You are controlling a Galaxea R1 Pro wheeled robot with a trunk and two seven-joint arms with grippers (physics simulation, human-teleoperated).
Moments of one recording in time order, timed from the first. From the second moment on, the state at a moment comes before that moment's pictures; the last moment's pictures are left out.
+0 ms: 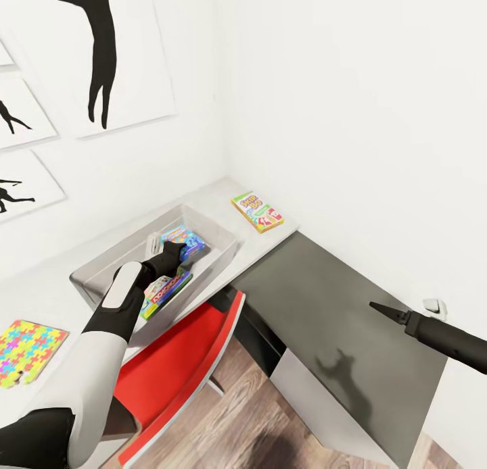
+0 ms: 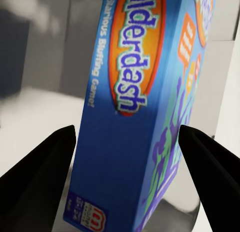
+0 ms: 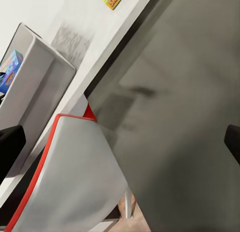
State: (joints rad) left arm -0.91 -0.01 0.05 -0.93 1.40 0.34 0.41; right arm -0.32 -0.37 -0.44 -1.48 -0.53 0.92 0.82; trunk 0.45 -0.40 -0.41
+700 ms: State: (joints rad) left arm -0.91 -0.01 0.05 -0.94 1.40 0.34 0.41; right arm -0.32 -0.37 -0.44 -1.48 -0.53 0.92 0.82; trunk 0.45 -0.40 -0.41
